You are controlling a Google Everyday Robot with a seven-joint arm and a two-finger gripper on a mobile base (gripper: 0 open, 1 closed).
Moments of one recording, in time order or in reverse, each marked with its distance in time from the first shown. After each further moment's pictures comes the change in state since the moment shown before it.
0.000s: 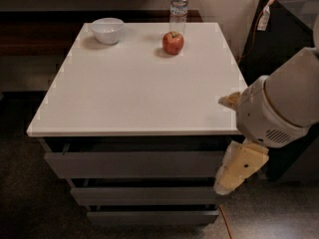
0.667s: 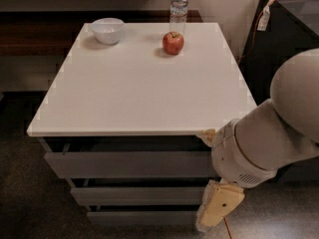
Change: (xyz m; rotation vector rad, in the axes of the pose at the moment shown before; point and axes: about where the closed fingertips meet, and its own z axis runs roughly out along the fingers) arm -0.004 0.053 0.055 -0.078 -0.025 -0.053
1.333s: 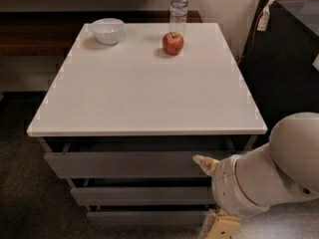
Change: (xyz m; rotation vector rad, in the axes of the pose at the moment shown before) arm 0.028 0.026 0.056 -0.010 -0.076 -0.045
